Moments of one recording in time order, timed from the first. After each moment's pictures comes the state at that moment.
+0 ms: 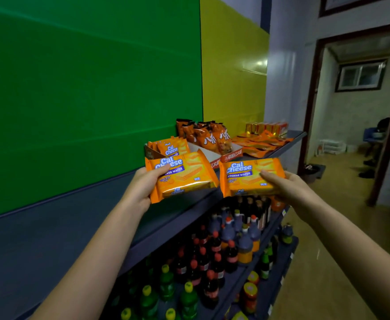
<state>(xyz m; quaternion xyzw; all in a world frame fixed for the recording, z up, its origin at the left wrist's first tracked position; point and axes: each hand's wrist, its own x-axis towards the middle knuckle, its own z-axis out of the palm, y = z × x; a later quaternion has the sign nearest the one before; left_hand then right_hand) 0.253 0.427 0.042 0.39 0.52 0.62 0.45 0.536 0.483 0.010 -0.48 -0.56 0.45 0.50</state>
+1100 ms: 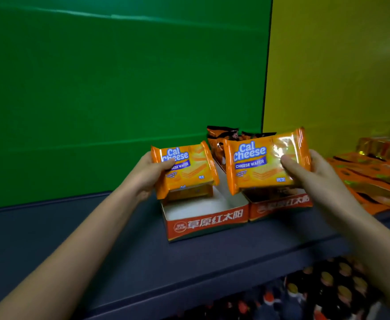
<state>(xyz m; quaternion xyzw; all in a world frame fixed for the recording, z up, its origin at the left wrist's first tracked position) 0.265 0.672 0.060 0.34 0.62 0.67 0.21 0.515 0.814 0.048 -0.25 -0.70 0.46 0.47</state>
